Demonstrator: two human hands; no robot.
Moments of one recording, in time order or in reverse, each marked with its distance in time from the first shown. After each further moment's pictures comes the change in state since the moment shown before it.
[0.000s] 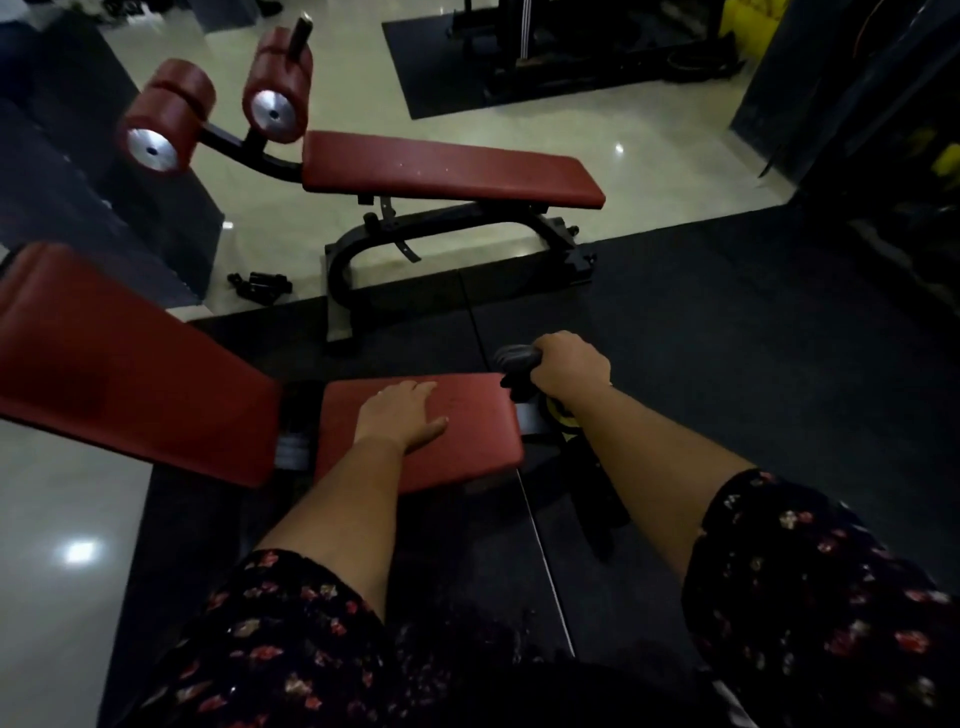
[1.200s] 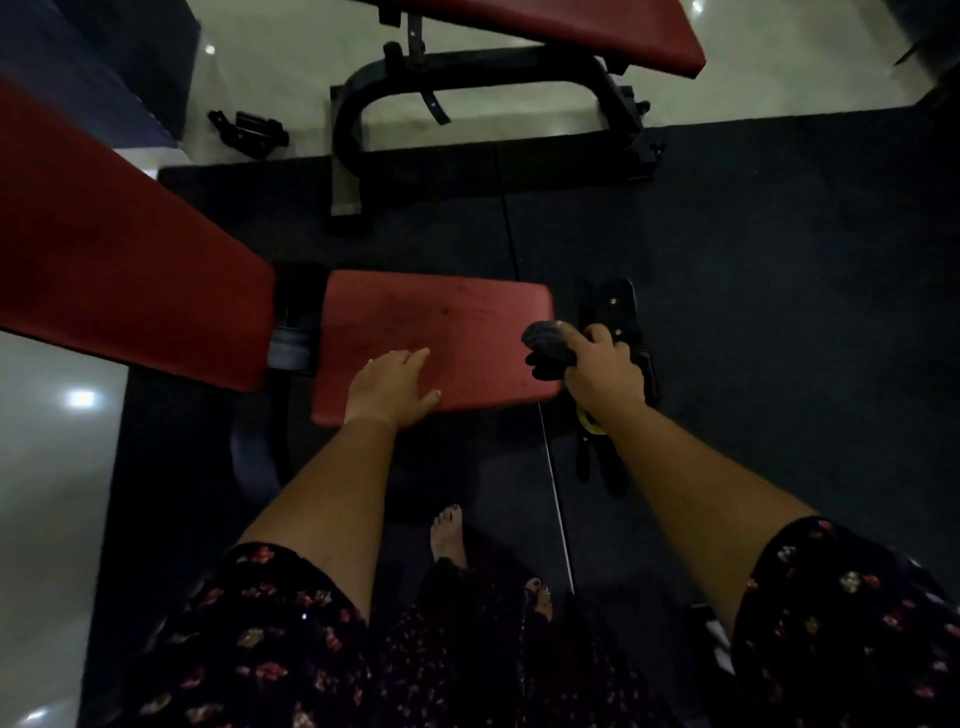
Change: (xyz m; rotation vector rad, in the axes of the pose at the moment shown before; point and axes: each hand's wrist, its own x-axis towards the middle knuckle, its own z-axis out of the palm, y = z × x) left_hand 0.056 -0.096 0.134 -0.107 -0.058 -0.062; right_hand 0.046 -0.002 0.160 -0.056 -0.176 0.028
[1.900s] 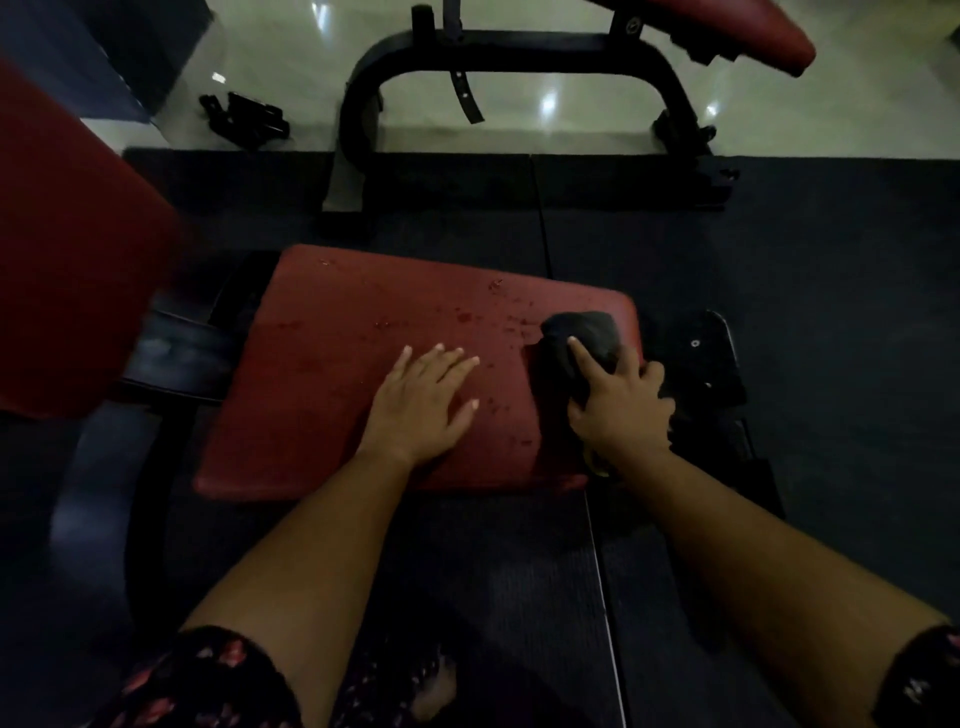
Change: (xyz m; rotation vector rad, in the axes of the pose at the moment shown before) left_hand 0.218 -0.064 0.237 0.072 0.343 0.214; right_hand 0.219 0.019 0.245 -0.183 0.230 -0.053
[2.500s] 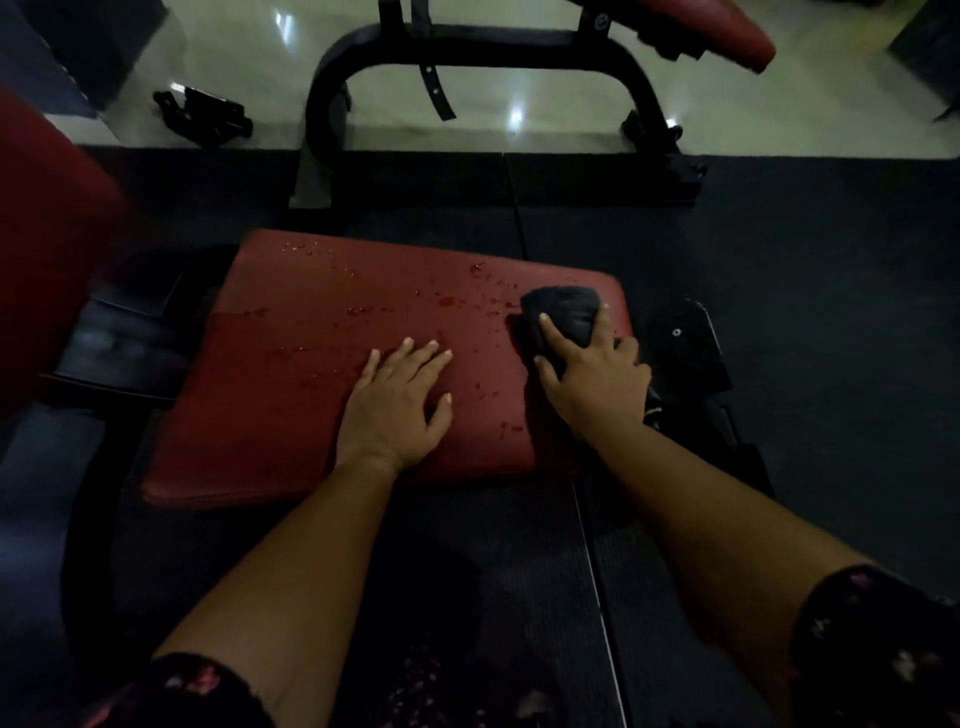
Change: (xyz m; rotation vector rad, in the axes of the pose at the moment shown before) left_hand -0.006 -0.006 0.028 -0.124 0.139 -0.071; right_hand 0.023 -0.011 0.029 -0.032 0.142 0.011
